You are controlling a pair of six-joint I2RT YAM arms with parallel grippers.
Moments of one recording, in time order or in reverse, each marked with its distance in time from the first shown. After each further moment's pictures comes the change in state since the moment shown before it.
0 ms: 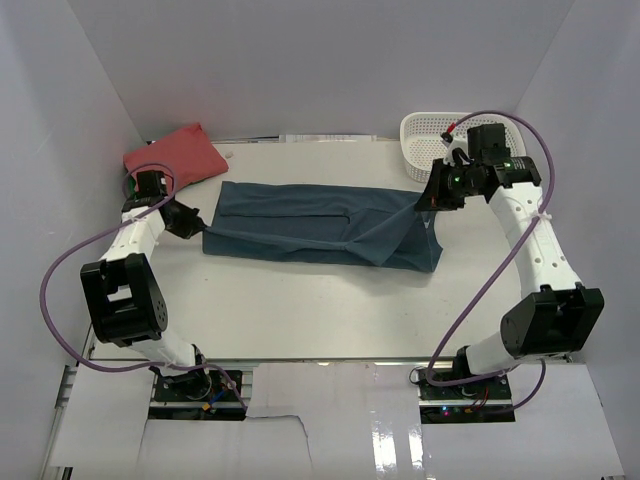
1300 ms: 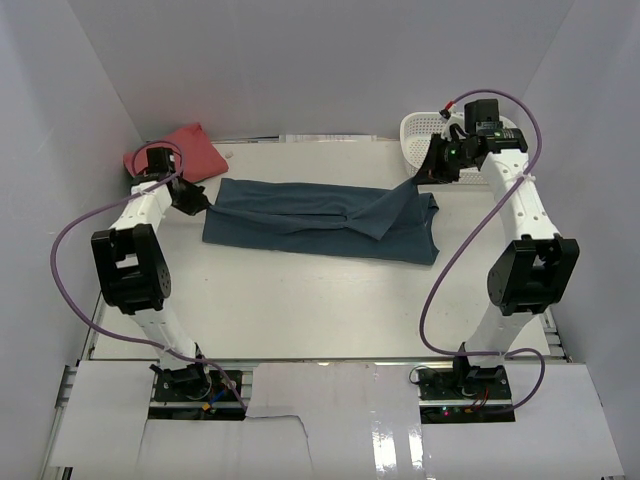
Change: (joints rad) left arm -0.046 0.235 0.267 0.000 -0.024 -0.013; right arm -0.050 0.304 0.269 0.047 -0.046 -0.003
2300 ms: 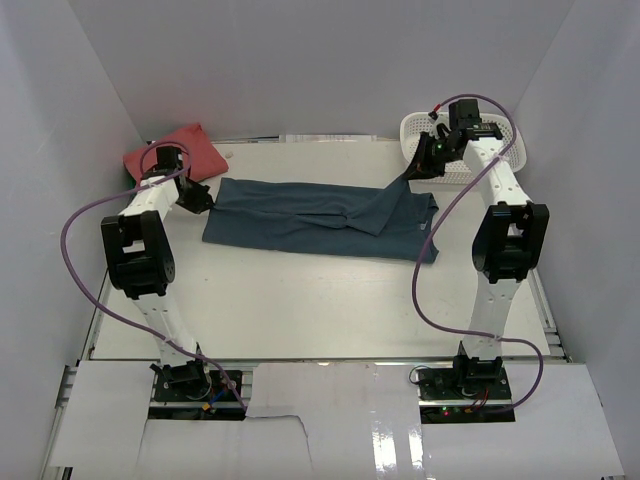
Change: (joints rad) left arm -0.021 0.148 0.095 0.001 -0.039 -0.029; right arm -0.006 0.306 0.184 0.055 -0.032 0.052
